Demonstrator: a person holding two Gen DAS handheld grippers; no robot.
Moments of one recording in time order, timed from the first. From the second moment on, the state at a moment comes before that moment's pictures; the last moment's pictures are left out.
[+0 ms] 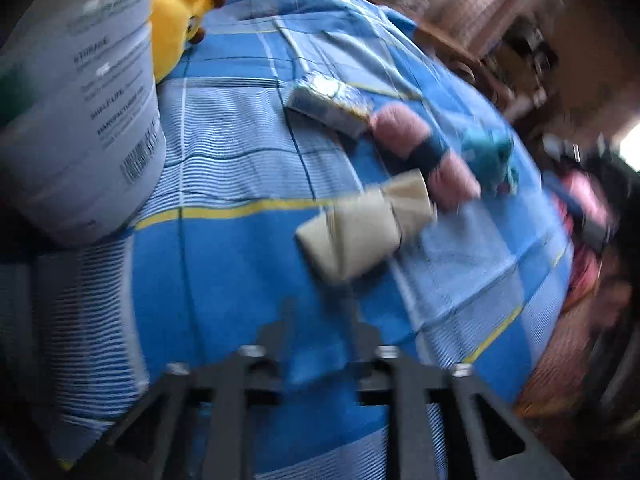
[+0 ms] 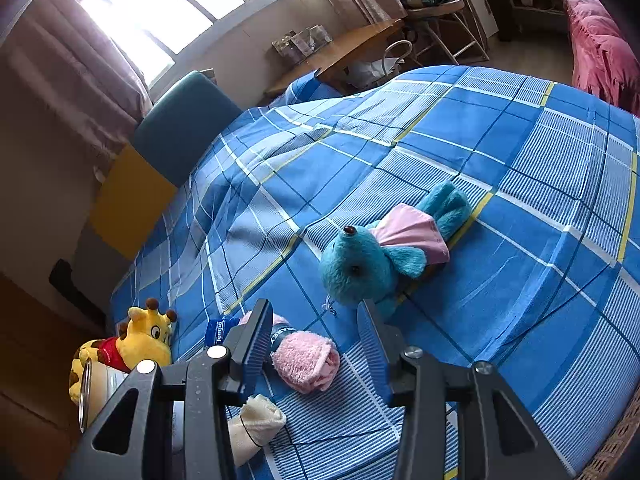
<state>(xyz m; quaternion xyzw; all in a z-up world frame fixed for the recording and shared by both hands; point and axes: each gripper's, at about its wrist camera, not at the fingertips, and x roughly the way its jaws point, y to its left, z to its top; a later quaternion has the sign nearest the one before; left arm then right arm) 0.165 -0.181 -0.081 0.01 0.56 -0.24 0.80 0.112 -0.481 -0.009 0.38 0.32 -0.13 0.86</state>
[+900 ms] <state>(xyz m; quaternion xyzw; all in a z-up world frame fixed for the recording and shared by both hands) 0.190 -0.241 -0.076 0.17 0.47 -0.33 0.80 0.110 -0.492 -0.019 0.41 0.33 -0.15 0.84</state>
